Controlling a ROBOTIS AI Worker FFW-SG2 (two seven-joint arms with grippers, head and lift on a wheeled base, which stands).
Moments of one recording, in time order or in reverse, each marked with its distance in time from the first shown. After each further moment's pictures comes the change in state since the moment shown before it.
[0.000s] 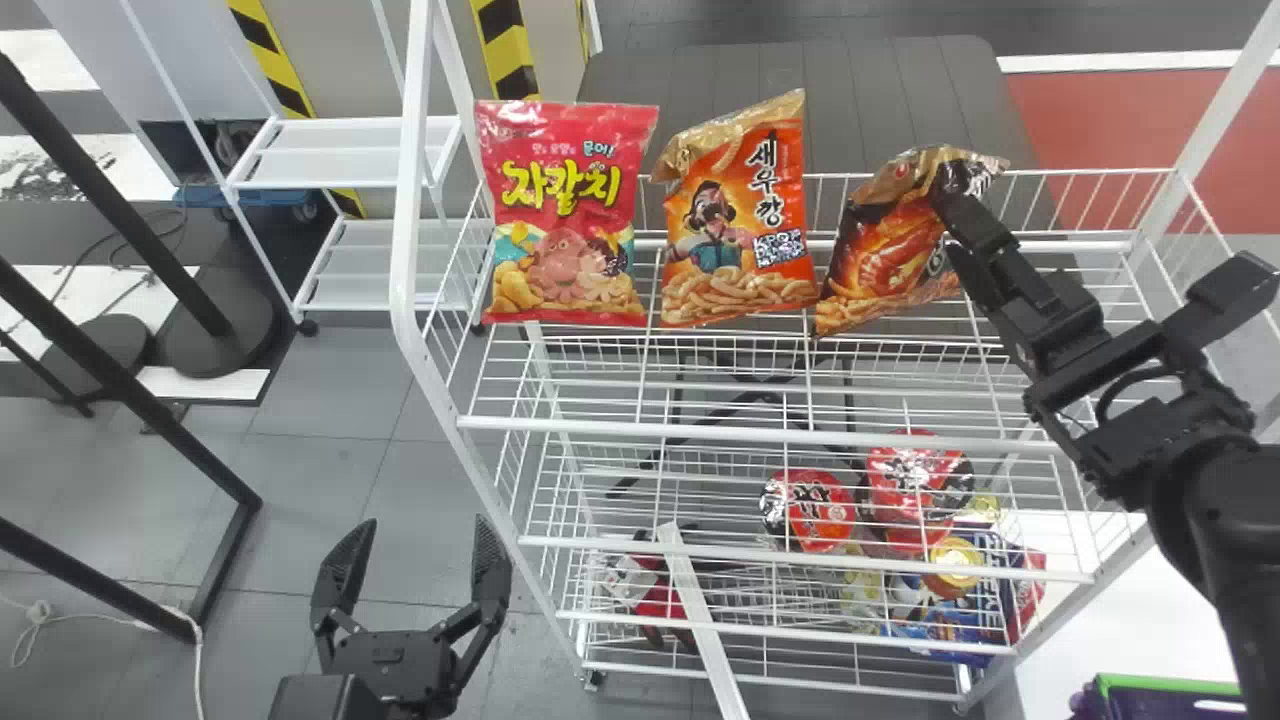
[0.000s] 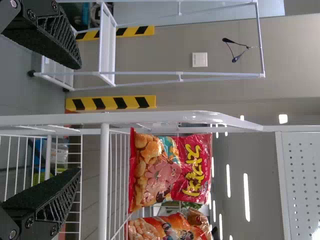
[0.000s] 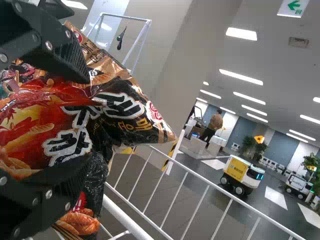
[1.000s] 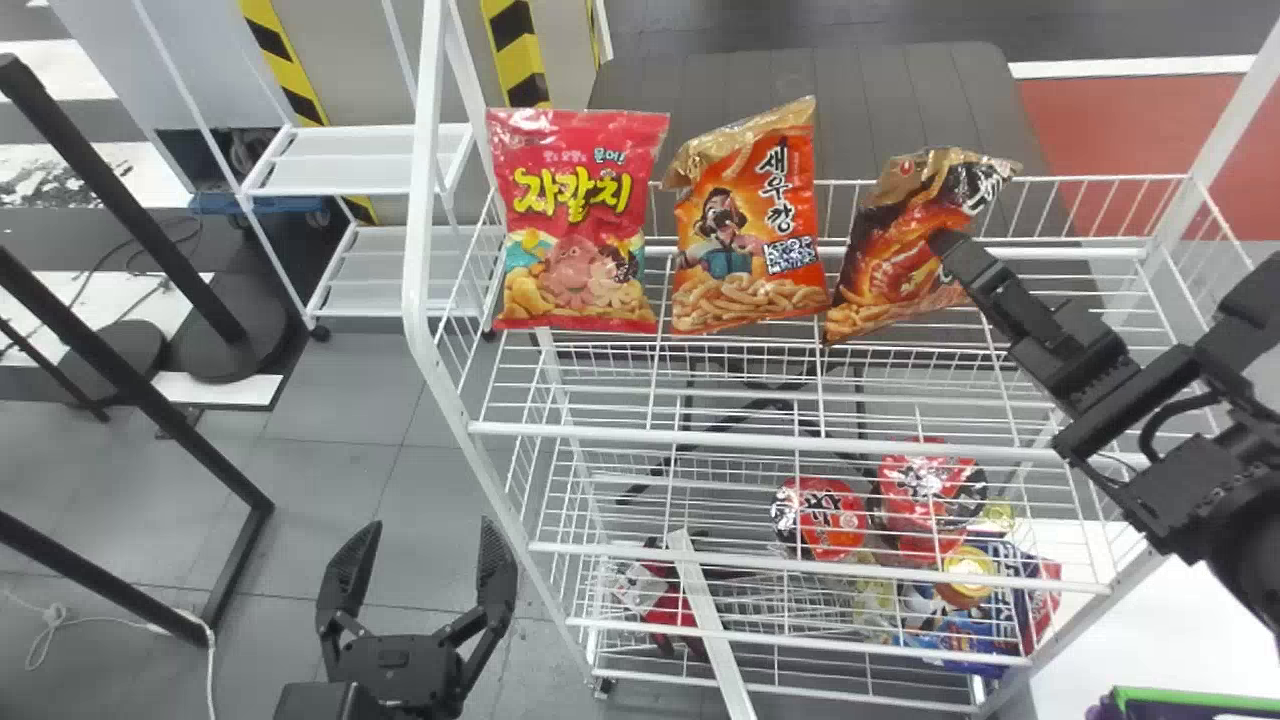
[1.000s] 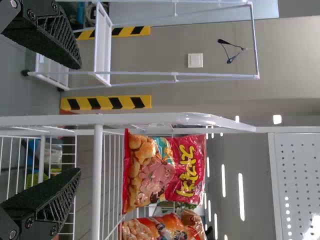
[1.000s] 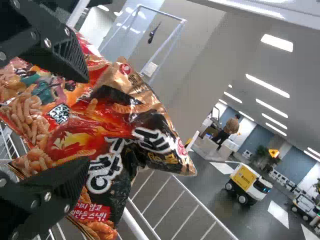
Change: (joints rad) left arm 0.001 0.008 0.001 -0.001 0.008 -0.022 -0.001; right arm 0.175 0.000 0.045 -0.338 0.160 0.085 -0.045
